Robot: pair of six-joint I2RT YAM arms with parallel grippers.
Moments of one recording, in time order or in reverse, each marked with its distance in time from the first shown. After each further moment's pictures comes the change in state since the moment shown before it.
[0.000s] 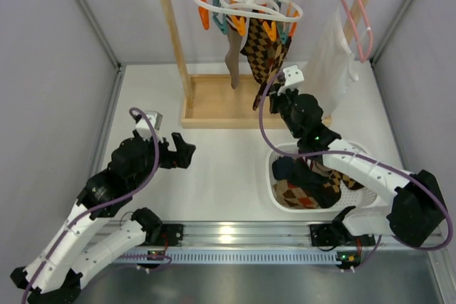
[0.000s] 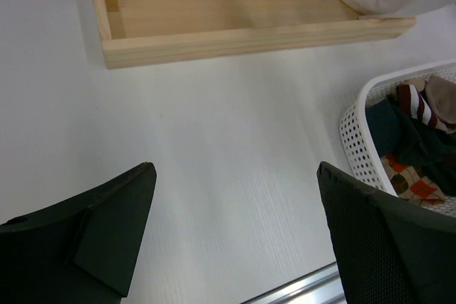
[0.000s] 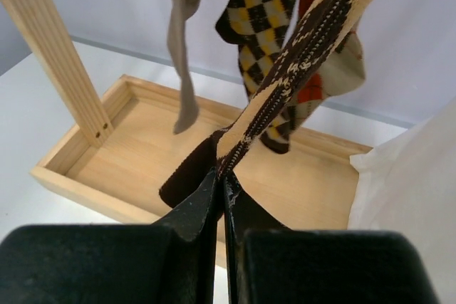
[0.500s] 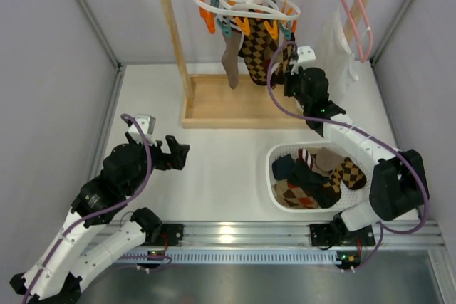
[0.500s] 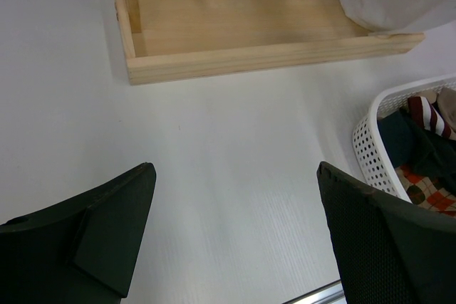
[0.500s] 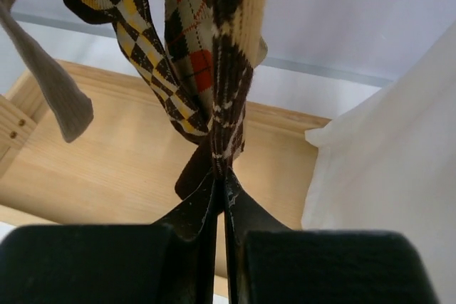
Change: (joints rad) left arm 0.000 -0.053 -0.004 0.001 -0.036 0.043; right arm -0.244 0.205 0.202 -0.180 -0.145 0.051
